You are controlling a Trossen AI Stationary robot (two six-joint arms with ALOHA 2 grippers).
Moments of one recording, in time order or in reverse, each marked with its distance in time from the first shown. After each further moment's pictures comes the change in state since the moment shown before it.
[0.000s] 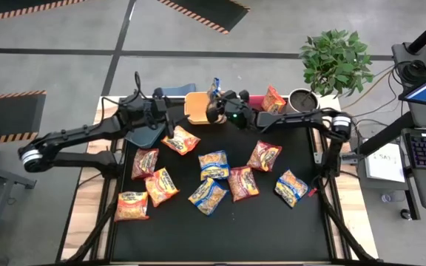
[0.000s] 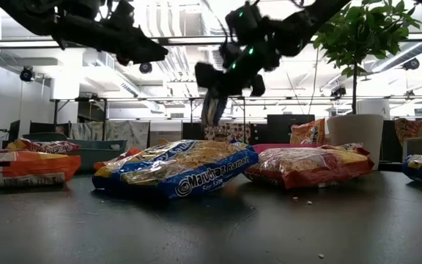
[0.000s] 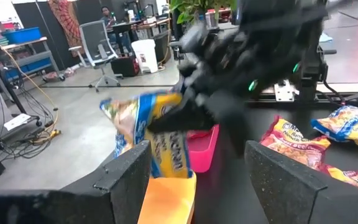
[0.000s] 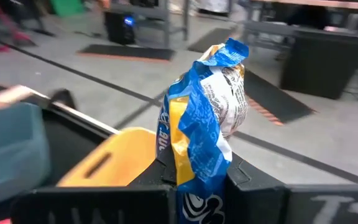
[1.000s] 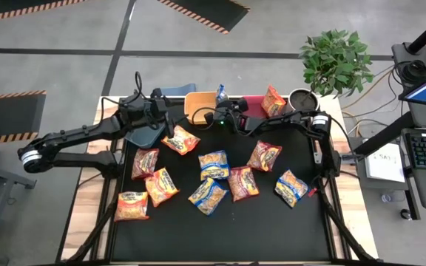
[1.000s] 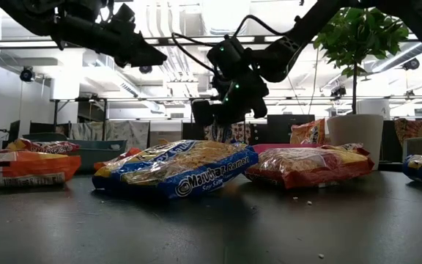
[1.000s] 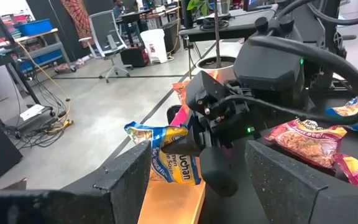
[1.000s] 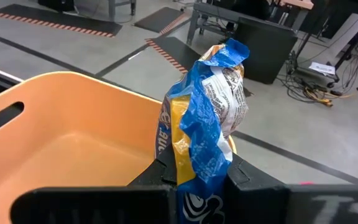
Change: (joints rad) left arm 0.000 0.001 0.000 -0.036 -0.050 0.022; right arm -0.003 0.190 0.055 -0.051 0.204 0.018
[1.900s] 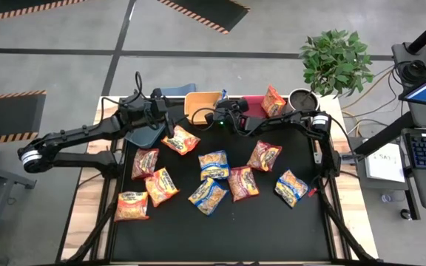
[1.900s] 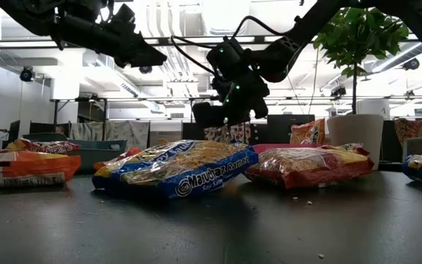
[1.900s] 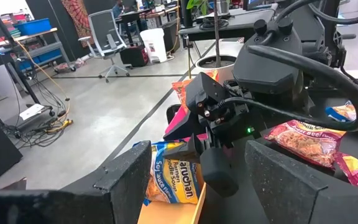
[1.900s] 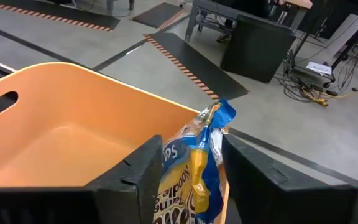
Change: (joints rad) left arm 0.000 0.000 0.000 -0.003 0.000 0.000; right arm 0.000 0.000 0.001 -0.032 0.003 -0.002
